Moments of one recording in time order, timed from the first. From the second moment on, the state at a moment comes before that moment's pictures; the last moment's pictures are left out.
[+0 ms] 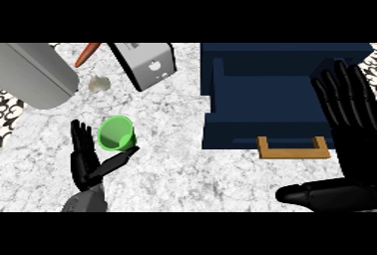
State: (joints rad) left arm -0.14 0.02 0.12 -1.00 0.29 0.38 -0.66; right arm -0.13 -0.08 -0.03 -2.07 -0.13 0.10 0.18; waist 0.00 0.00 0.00
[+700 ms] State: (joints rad) left arm -0.26 0.06 0.21 -0.70 0.33 0.25 -0.83; right arm -0.10 -0.07 -0.02 -2.10 -0.13 0.11 0.19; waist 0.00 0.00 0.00
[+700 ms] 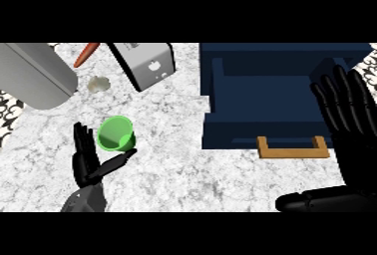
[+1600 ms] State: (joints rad) left arm -0.42 0.07 0.28 -0.41 0.40 0.05 -0.96; right arm -0.10 -0.08 -0.04 -2.10 -0.15 0.12 0.20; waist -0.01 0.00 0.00
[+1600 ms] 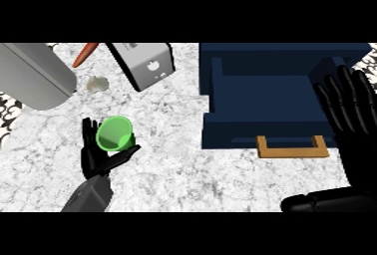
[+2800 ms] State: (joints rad) left arm -0.40 0.16 0.19 -0.42 0.31 -0.17 -1.03; right arm -0.10 -0.08 -0.04 -2.13 -0.15 0.12 0.22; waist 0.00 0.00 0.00
